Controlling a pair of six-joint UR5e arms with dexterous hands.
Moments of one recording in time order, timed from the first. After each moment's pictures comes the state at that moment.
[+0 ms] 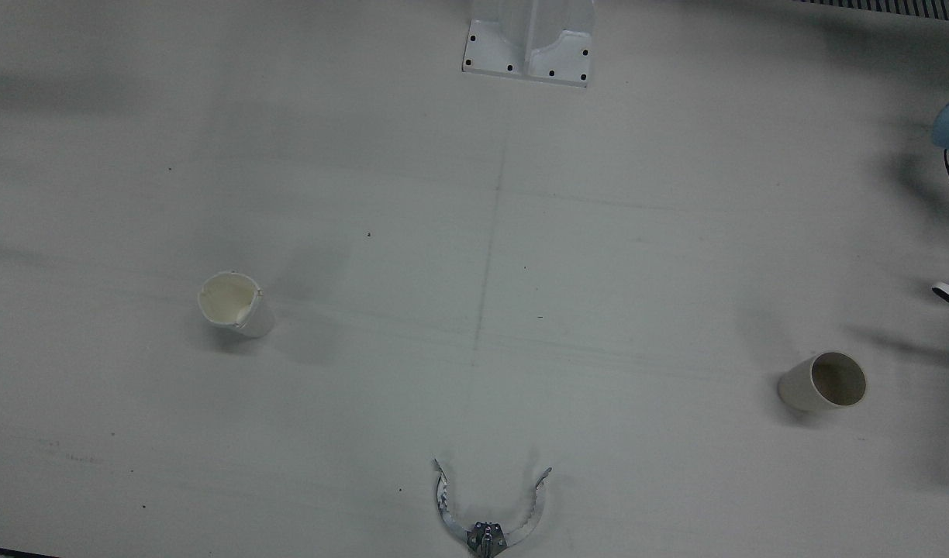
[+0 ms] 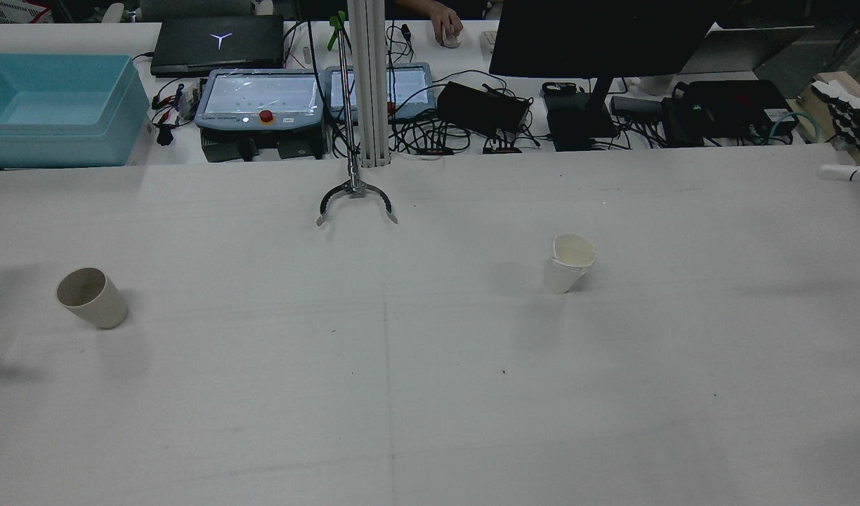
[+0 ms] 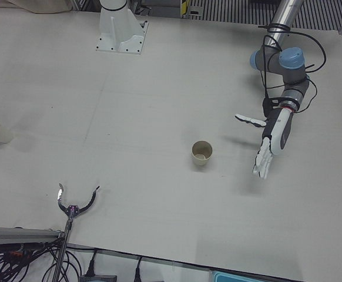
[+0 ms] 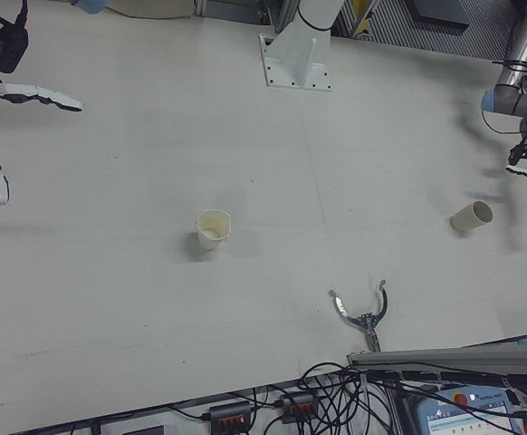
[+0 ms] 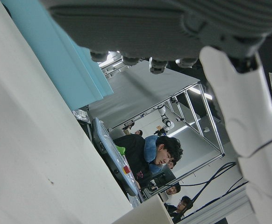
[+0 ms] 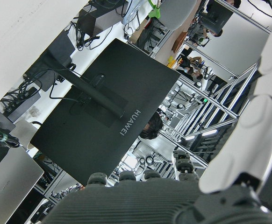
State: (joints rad) left arm -0.89 -1.40 -1.45 -0.65 1.15 0.68; right arm 1.33 -1.71 1.98 -3.34 -1.48 -0.61
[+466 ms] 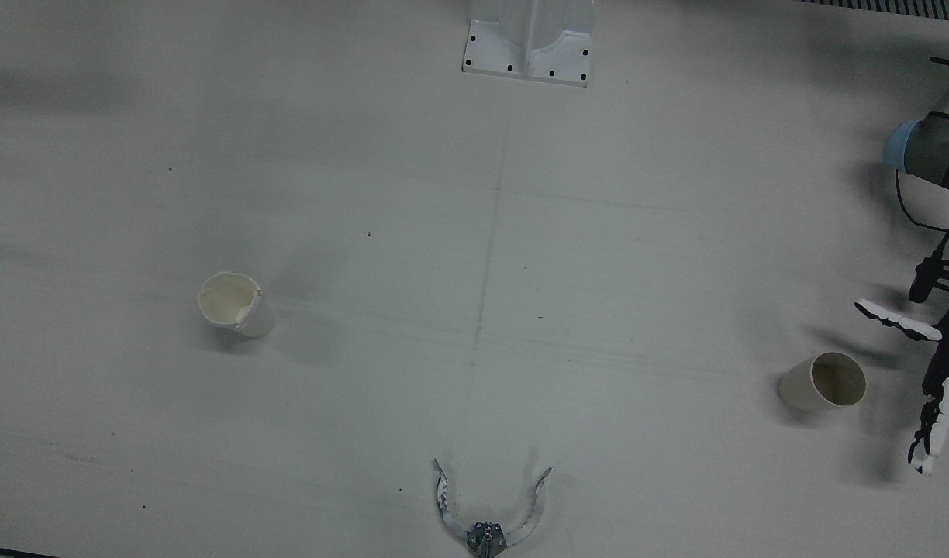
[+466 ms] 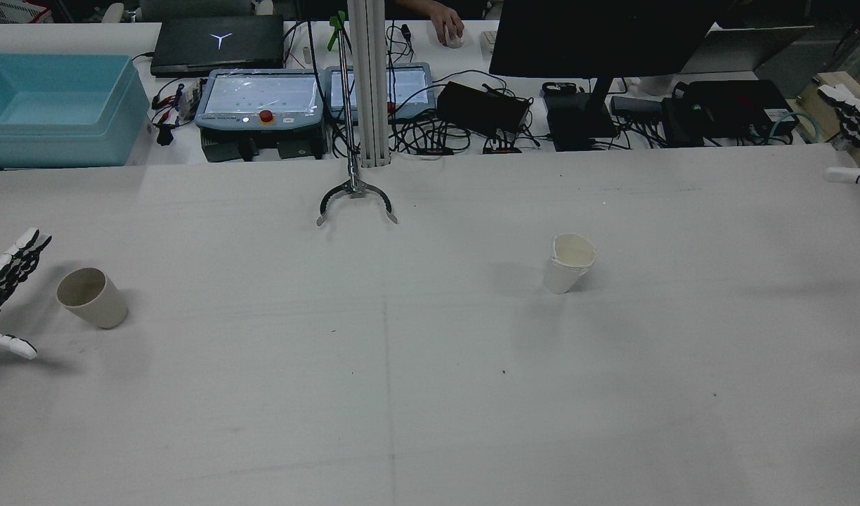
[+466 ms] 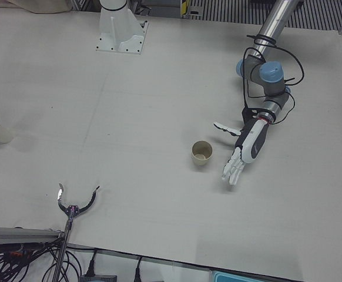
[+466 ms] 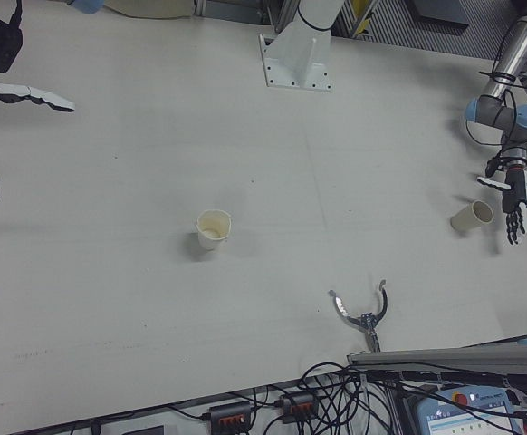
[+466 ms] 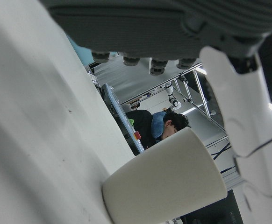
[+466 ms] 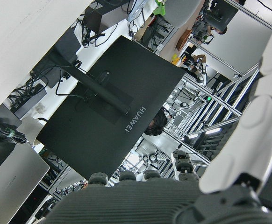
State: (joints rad) left arm -0.79 -1.51 -1.37 -0.62 1.14 0.68; right arm 1.33 -1.72 1.98 -3.34 -1.48 -0.61
